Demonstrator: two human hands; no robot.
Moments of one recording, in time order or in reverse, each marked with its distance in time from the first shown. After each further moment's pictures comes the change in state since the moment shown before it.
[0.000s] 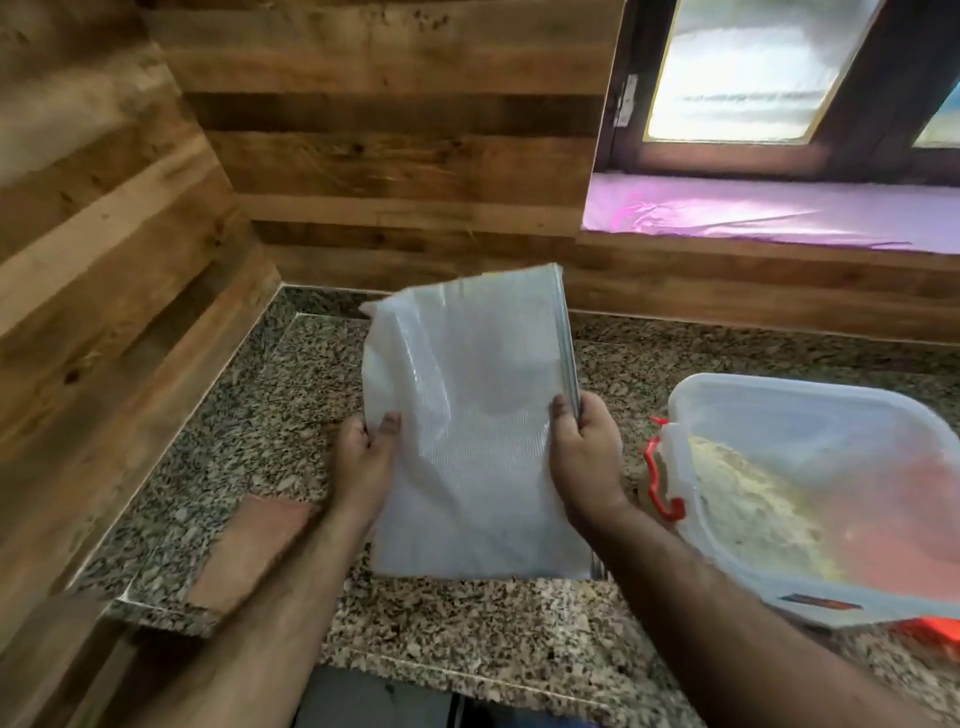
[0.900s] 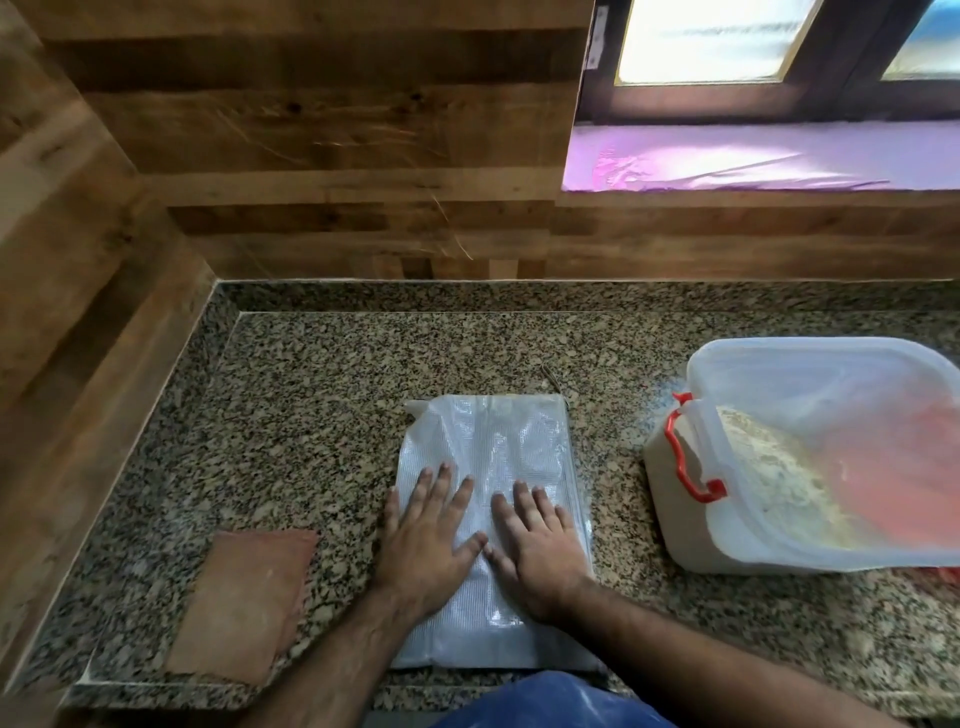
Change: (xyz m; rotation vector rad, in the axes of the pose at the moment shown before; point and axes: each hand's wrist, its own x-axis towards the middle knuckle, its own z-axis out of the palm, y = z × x) left_hand -0.005 -0.118 0.021 1.312 -0.654 0.458; right_hand -0.074 0.132 0.049 -1.066 -0.740 -0.056
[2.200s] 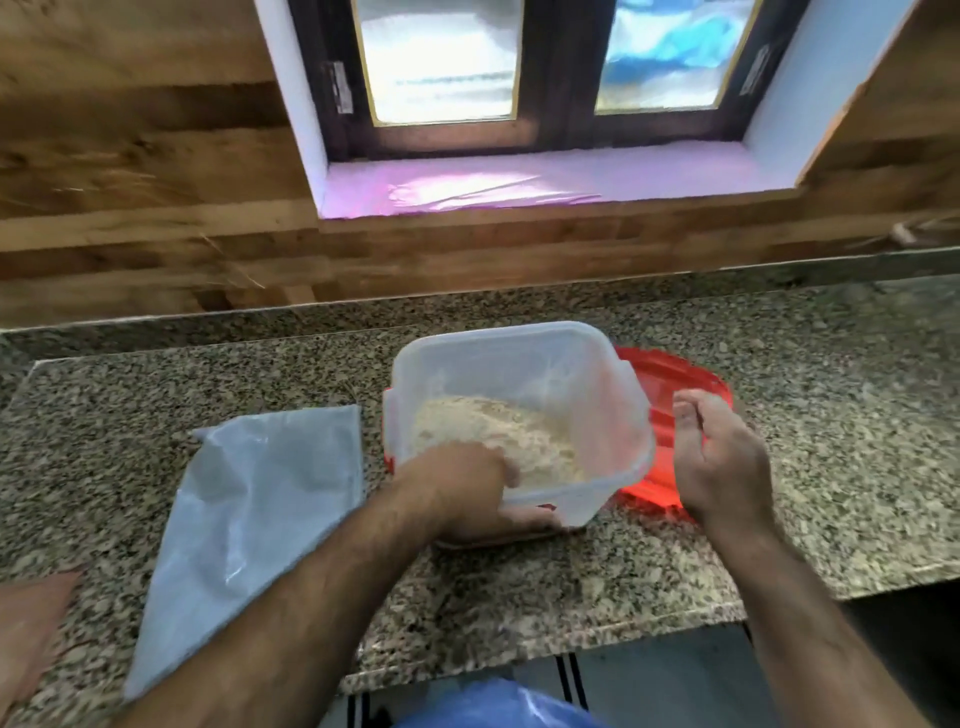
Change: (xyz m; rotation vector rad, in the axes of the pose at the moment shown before) left_hand 0.007 0.369 -0.135 0.147 -0.183 0.485; right_hand -0.240 0.327 -0.213 0.388 1.020 0.453
